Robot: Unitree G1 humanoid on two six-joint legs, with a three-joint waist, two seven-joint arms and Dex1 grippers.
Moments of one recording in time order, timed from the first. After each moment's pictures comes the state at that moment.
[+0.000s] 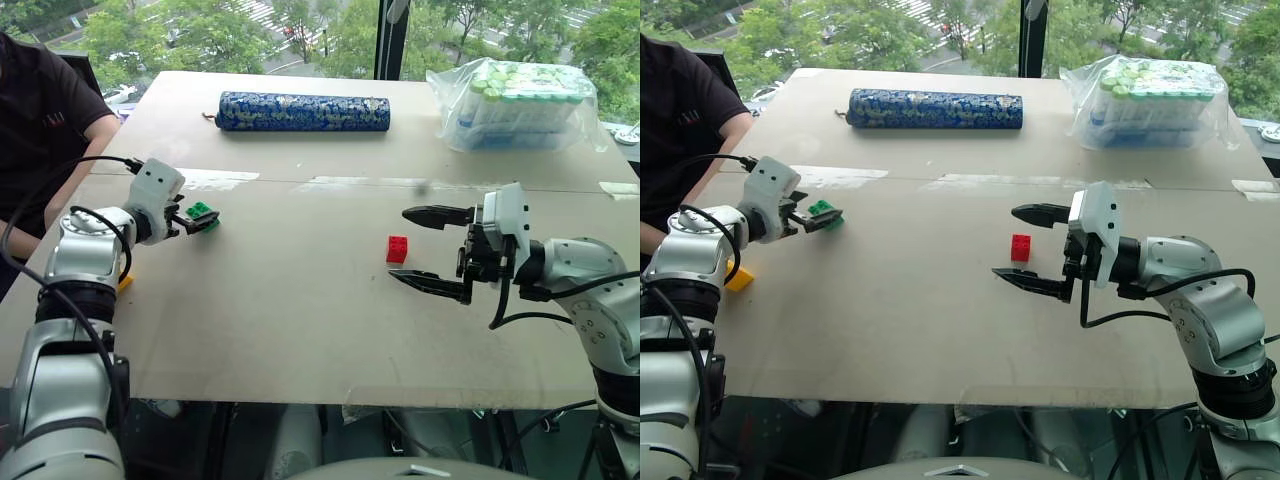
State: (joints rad) left arm -0.76 0.86 -0.02 0.80 -0.10 0.24 -0.84; right arm -0.34 -0.59 -0.04 -0.57 0.60 0.62 0.91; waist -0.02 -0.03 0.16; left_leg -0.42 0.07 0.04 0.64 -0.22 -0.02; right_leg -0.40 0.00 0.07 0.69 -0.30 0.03
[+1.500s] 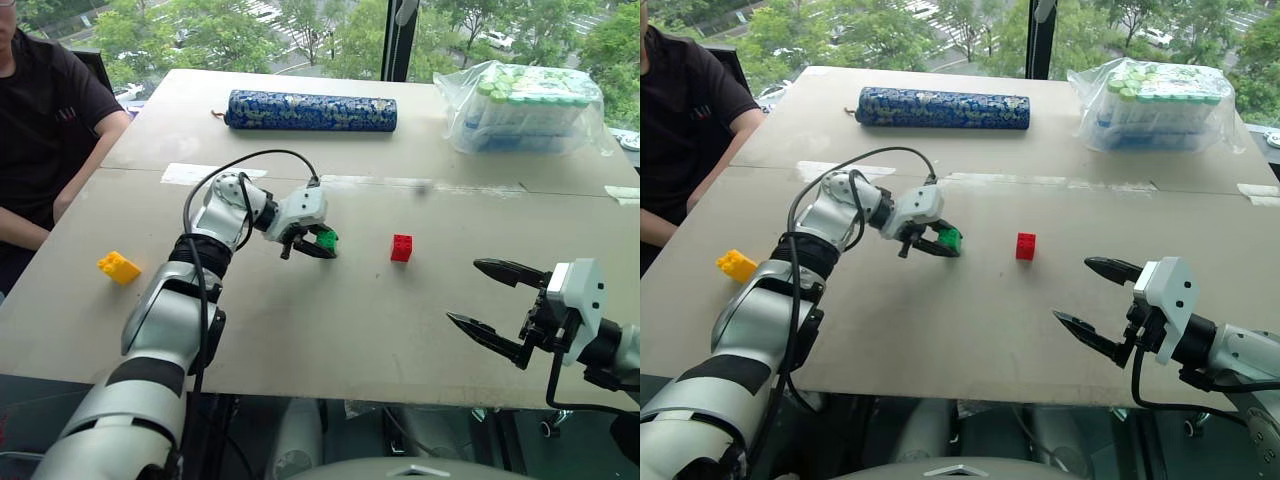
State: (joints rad) left arm -1.03 0.50 -0.32 0.94 0.04 -0.16 -1.51; right arm 0.25 -0.72 -0.32 -0.81 0.64 0.50 0.78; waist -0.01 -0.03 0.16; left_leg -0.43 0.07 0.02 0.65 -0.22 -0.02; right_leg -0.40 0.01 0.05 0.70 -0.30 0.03
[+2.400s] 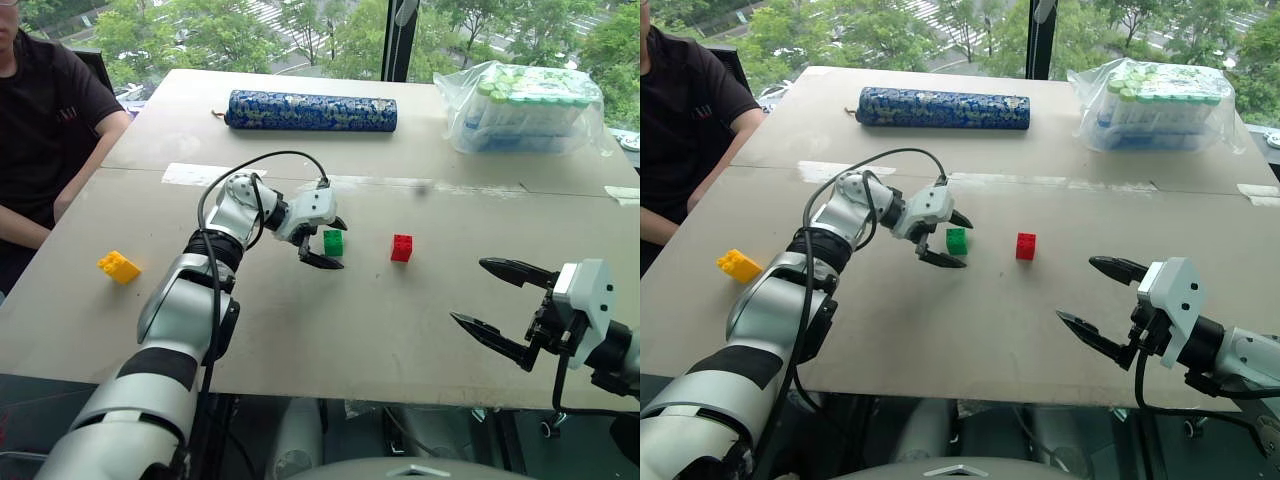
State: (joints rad) left arm -1.09 0.45 -0.28 1.08 0.07 -0.25 -1.51; right arm 0.30 -0.75 -0.37 -0.85 0.69 0.52 0.72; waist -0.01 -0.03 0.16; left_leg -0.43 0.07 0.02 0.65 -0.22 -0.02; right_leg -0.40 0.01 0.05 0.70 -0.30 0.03
